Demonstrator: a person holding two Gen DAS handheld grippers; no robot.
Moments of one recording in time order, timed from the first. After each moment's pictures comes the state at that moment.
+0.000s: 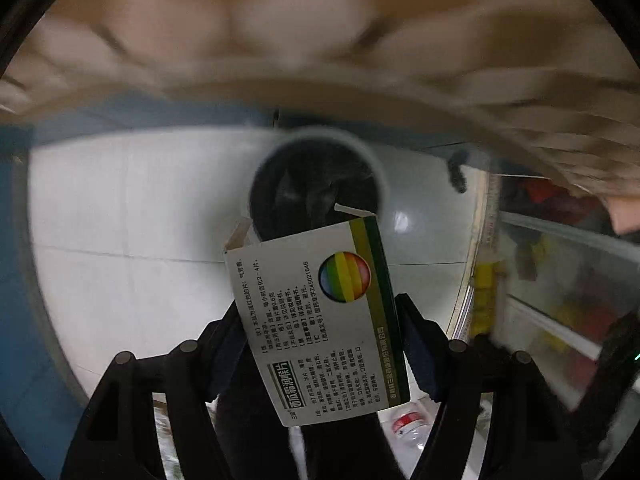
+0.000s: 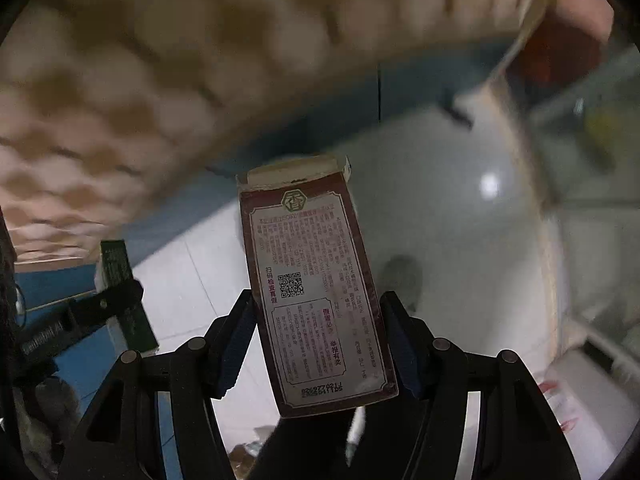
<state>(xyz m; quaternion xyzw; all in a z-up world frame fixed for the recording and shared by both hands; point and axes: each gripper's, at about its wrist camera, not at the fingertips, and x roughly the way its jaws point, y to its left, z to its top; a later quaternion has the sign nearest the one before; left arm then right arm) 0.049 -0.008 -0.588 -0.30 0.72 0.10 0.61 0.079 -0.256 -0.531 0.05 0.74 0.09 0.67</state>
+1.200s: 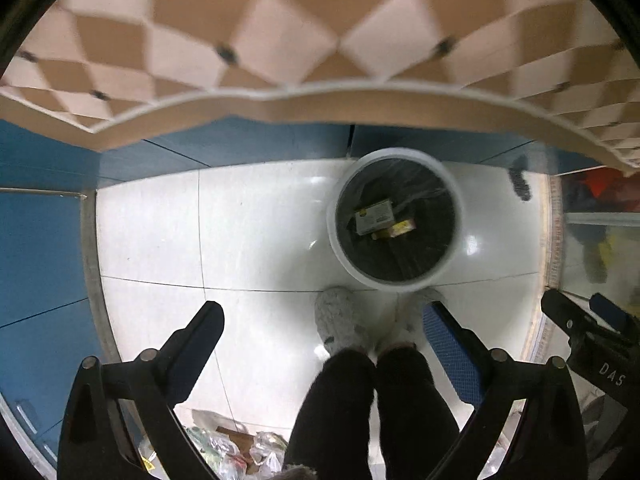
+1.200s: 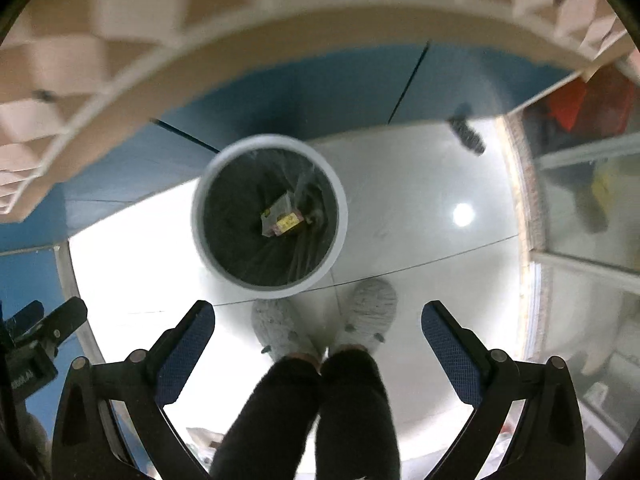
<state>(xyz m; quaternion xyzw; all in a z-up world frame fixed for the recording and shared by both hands) -0.002 -0.007 -0.507 -0.16 0.70 0.17 0.67 0.083 -0.208 -0.579 -0.09 0.71 0.12 0.69</state>
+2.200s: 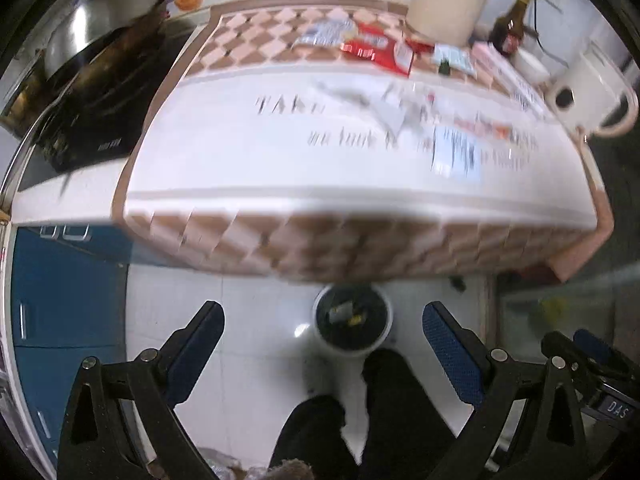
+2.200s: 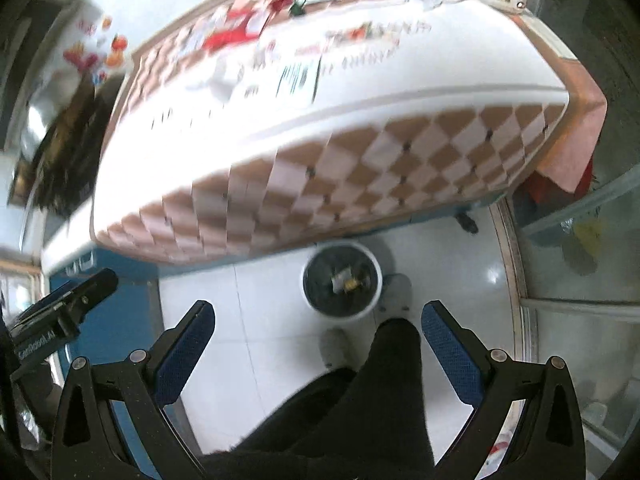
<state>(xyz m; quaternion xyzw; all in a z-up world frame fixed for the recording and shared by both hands) 0.050 -0.004 -0.215 -0.16 0.56 0.20 0.79 0.098 -0.234 -0.203 0.00 0.62 0.20 0.76</state>
